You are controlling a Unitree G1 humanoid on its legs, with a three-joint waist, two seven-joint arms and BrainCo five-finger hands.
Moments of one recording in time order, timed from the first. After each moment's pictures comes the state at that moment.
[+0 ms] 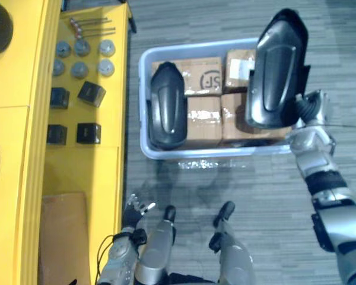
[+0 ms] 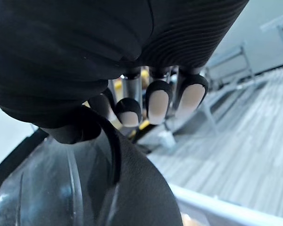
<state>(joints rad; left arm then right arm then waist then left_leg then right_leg) 0.12 0.15 -0.21 0.36 -0.47 -0.20 0.12 -0.75 -0.58 0.18 0.72 -0.24 0.13 -0.58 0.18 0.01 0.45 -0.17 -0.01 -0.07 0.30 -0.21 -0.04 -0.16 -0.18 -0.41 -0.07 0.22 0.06</state>
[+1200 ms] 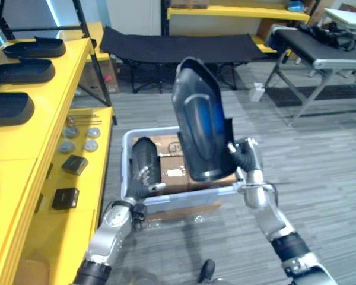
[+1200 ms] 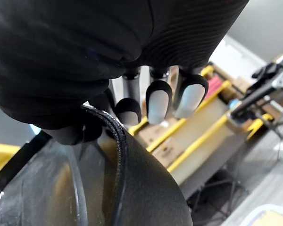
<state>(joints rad) -0.08 0.27 -0.18 0.08 -0.35 0.26 0.00 -0.28 -0.33 0.29 0.24 -0.44 -0.11 -0.49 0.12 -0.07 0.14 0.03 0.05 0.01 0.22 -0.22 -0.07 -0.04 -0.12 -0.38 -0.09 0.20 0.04</state>
